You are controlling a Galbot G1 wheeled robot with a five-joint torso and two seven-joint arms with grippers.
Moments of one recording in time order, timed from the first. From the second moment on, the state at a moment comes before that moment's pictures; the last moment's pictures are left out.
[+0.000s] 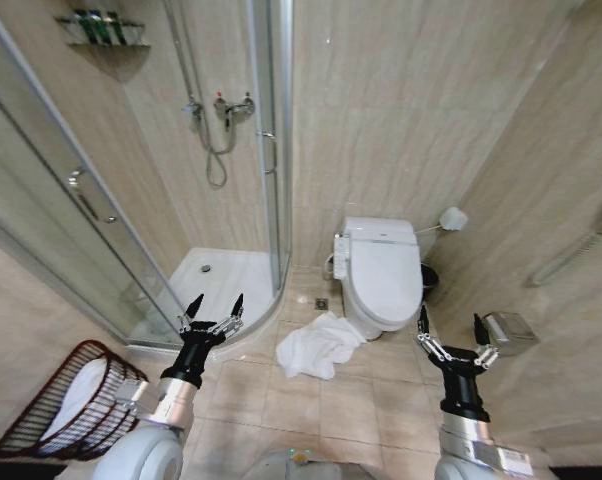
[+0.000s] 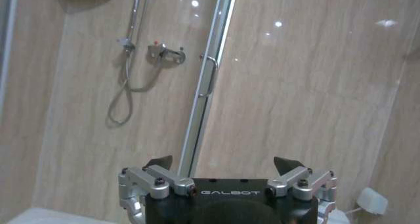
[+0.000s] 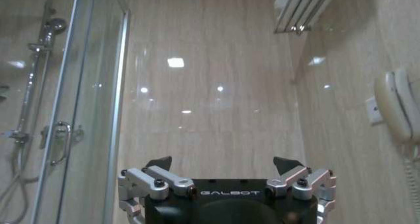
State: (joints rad) left arm 1.83 -1.52 -0.65 -2.50 -0.35 0.13 0.14; right arm -1.84 1.59 0.70 2.26 0.16 0.51 -0.03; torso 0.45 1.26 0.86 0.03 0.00
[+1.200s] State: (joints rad) left arm 1.83 -1.52 -0.65 -2.50 -0.35 0.13 0.14; right arm -1.84 1.58 0.72 2.22 0.19 0.51 -0.01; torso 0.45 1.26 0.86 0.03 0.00
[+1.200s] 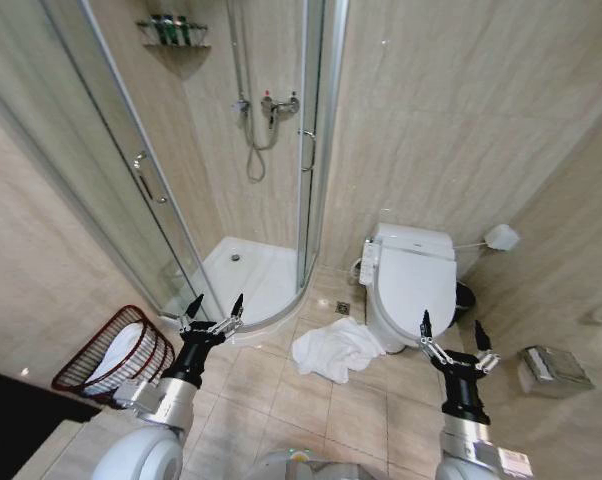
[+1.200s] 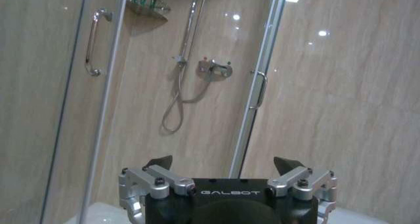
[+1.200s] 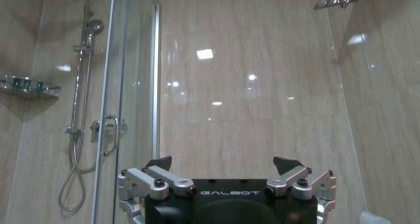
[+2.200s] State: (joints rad) left arm 1.83 -1.52 -0.65 -2.50 -0.35 0.13 0.14; right arm -1.84 1.58 0.70 2.15 0.19 0.48 0.03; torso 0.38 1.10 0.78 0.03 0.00
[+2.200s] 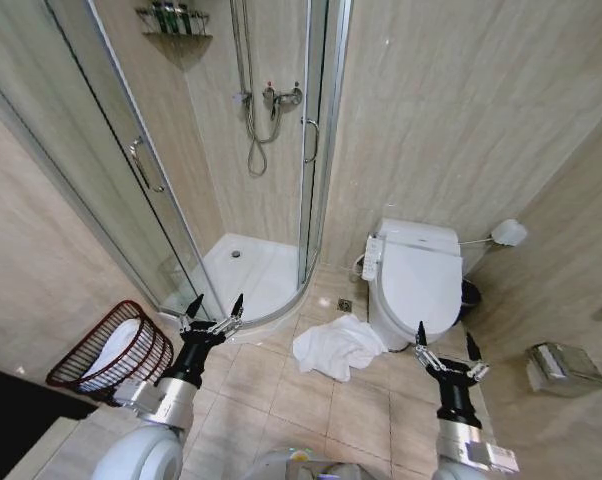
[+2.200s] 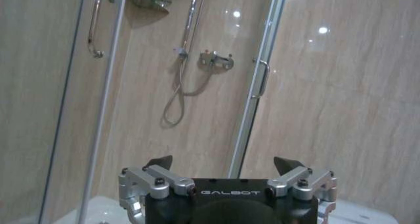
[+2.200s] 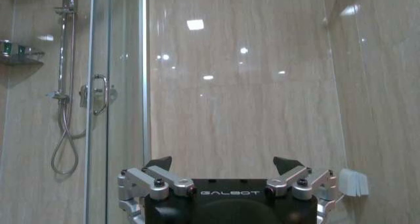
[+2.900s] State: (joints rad) left arm 1.83 -1.52 -0.65 -2.50 -0.35 0.13 0.14; right arm -1.83 1.55 0.75 2.14 0.19 0.47 0.04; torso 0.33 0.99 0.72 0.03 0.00
